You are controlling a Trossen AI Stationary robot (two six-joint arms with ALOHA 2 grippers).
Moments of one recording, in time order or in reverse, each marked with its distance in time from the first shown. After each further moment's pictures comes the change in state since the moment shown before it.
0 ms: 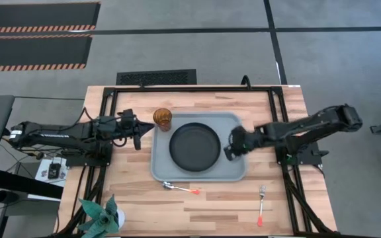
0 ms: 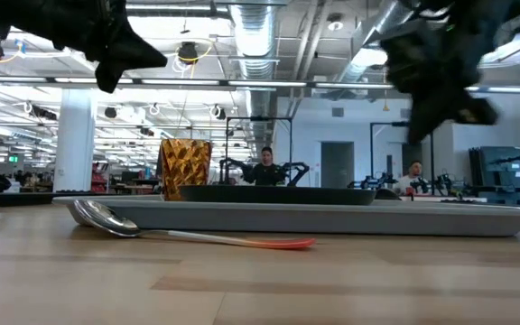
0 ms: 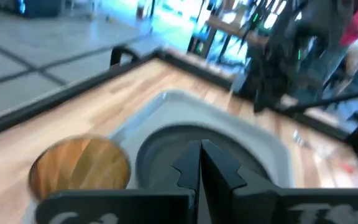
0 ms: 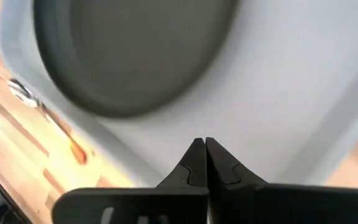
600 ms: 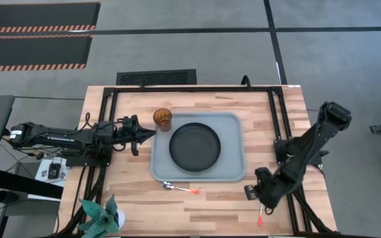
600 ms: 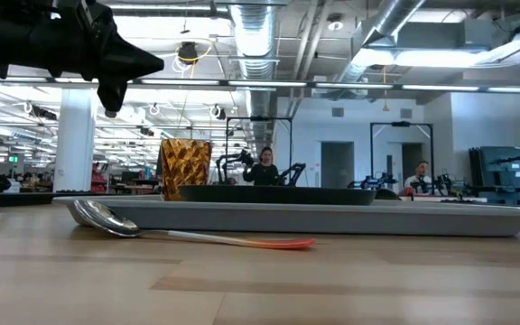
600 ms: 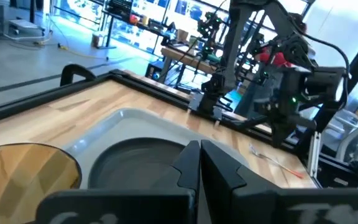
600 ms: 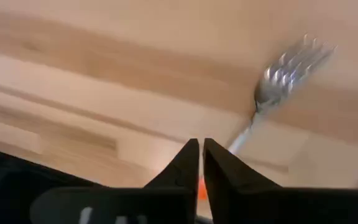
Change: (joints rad) left arm 0.000 -0.001 -0.246 0.445 0.142 0.008; right arm 0.731 0.131 0.008 -0.065 -0.028 1.055
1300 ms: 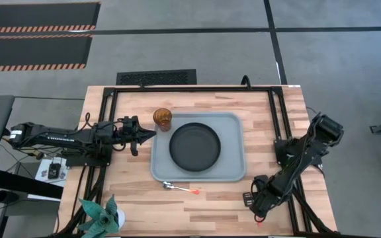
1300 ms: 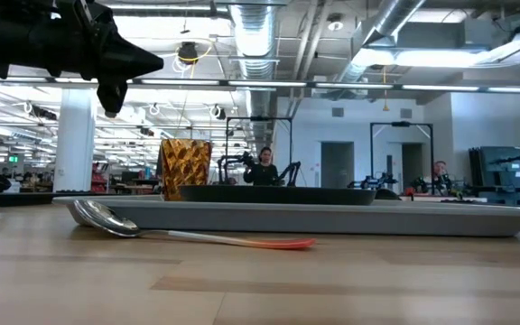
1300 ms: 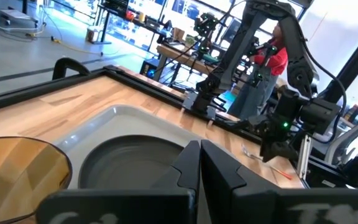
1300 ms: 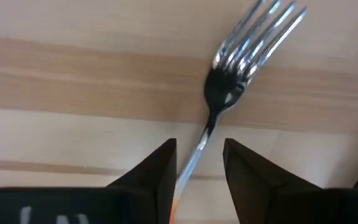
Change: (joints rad) left arm 0.000 0.000 0.000 0.001 0.021 -0.043; right arm 0.015 0.263 0.079 -0.043 -0.226 0.097
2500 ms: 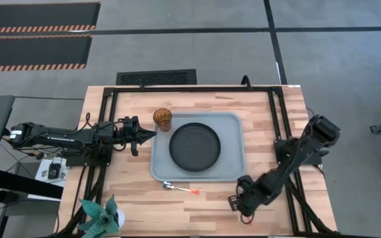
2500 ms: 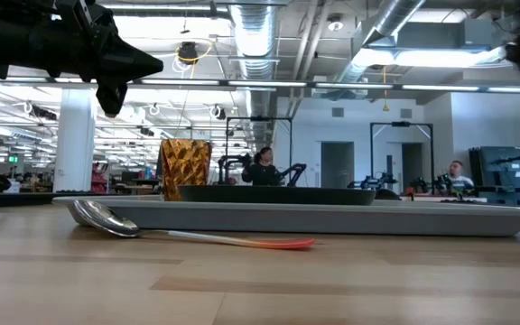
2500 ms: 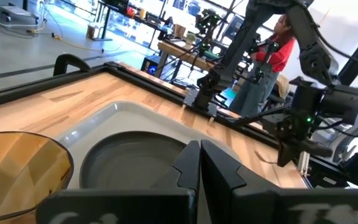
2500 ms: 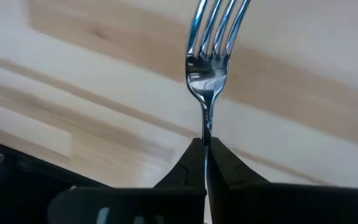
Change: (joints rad) left arm 0.000 0.000 0.000 -0.015 0.001 -0.002; right arm -0.128 0.041 0.180 0.013 0.123 -0.304
